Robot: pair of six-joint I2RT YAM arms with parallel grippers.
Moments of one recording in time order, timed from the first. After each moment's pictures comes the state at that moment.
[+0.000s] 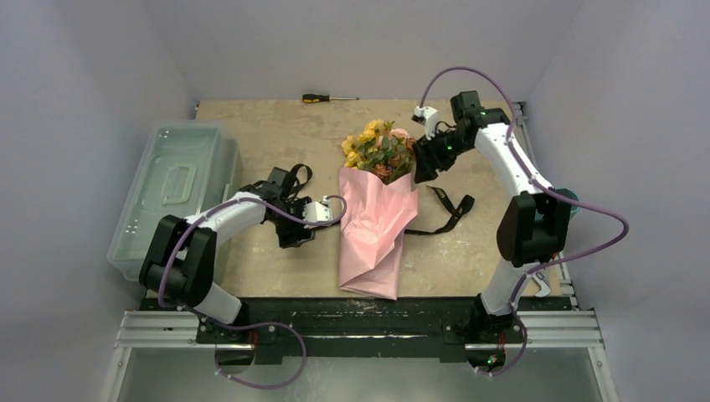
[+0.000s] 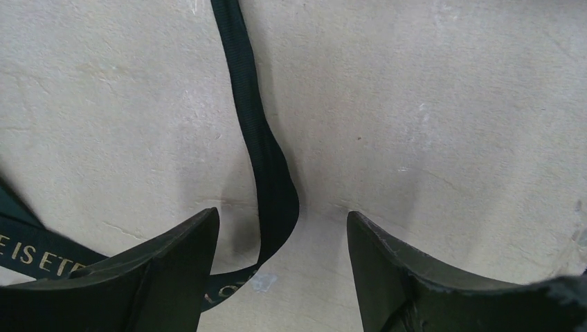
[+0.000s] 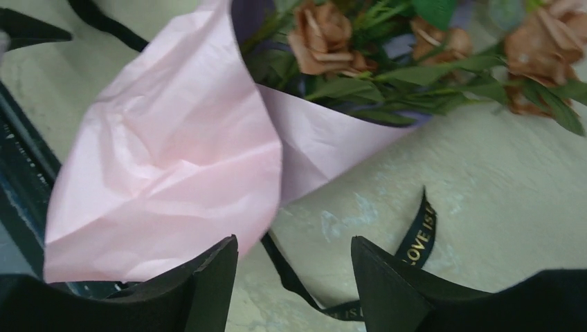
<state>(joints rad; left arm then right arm) -0.36 1.52 0.85 -0.59 0.36 1.01 0.13 1.80 1.66 -1.05 -0.55 -0.51</state>
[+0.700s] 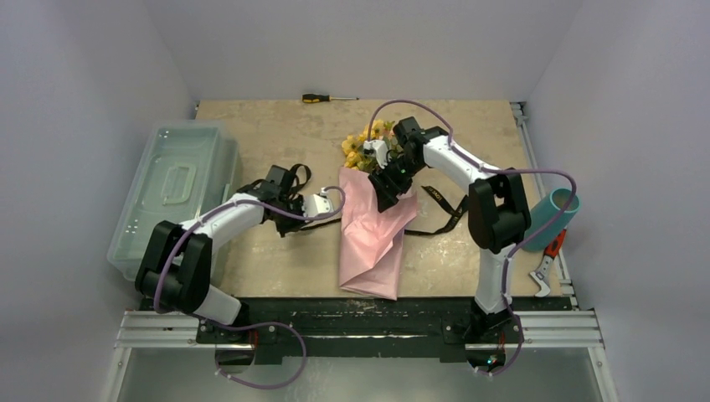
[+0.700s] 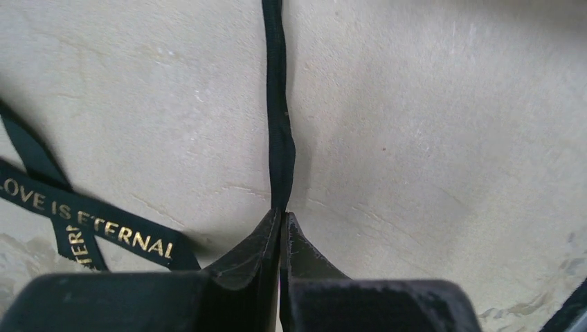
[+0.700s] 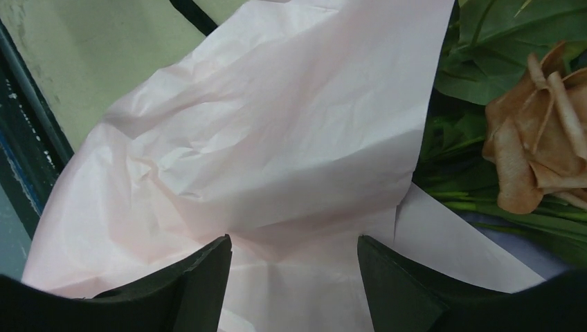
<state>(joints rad) -0.37 1.51 0.84 -0.54 0.29 0.90 0.41 1.99 1.62 -0.95 -0.59 -0.47</state>
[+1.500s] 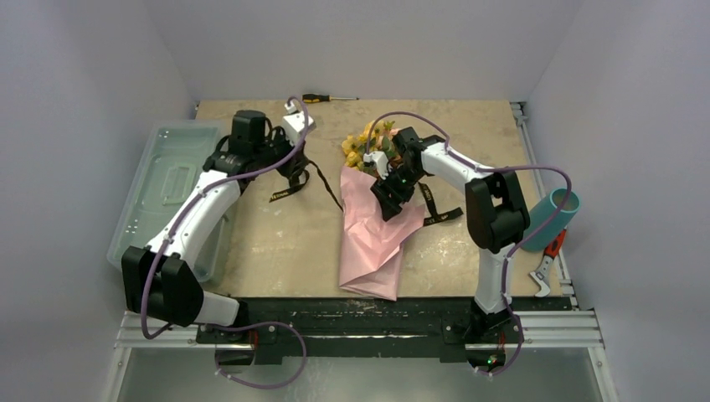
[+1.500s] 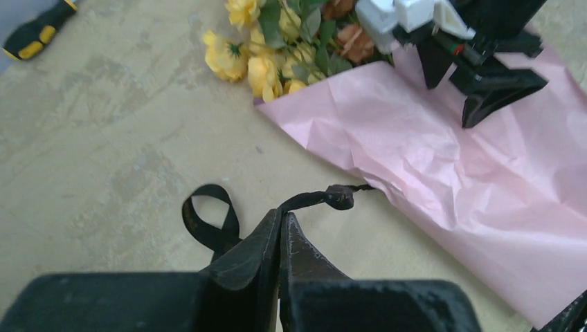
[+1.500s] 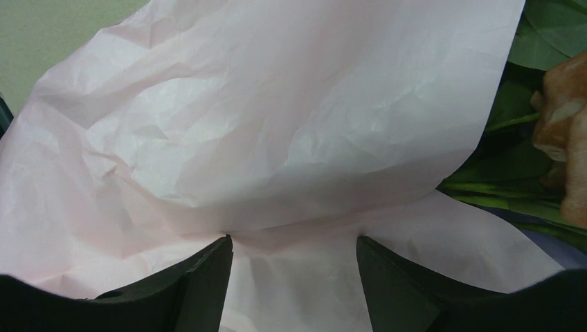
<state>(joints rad) -0.26 1.40 1.19 -0.43 0.48 0.37 0.42 2.00 1.51 -0.90 -0.51 -0.54</state>
